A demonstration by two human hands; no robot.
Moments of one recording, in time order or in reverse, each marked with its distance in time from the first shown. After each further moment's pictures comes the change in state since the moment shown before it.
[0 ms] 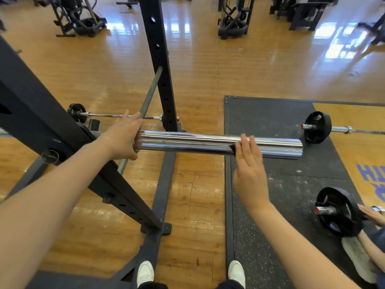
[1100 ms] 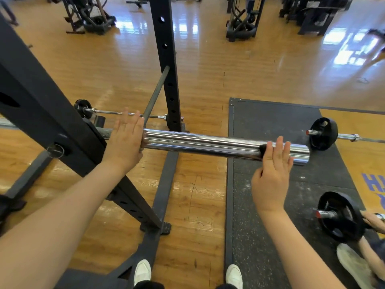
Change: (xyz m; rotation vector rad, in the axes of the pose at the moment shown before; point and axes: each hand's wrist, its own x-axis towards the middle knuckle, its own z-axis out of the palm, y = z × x) left_hand -0.012 0.001 0.049 0.152 0.431 -0.049; right_hand -0.001 0.022 -0.003 -0.057 0.163 0.213
